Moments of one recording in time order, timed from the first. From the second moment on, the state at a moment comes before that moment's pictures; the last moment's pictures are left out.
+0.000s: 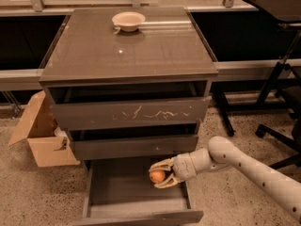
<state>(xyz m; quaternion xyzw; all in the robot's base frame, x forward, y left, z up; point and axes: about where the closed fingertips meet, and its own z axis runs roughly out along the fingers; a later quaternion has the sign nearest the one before) 0.486 -0.042 0.482 -0.78 0.31 0.26 0.48</state>
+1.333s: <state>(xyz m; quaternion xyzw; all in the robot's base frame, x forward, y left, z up) 0.493 -0.028 0.663 -0.81 0.21 0.18 0.51</state>
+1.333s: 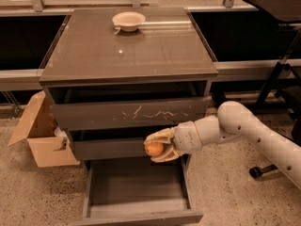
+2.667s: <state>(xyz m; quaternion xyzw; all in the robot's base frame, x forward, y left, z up) 0.530 -0.041 0.810 -0.80 0.21 0.09 0.56</state>
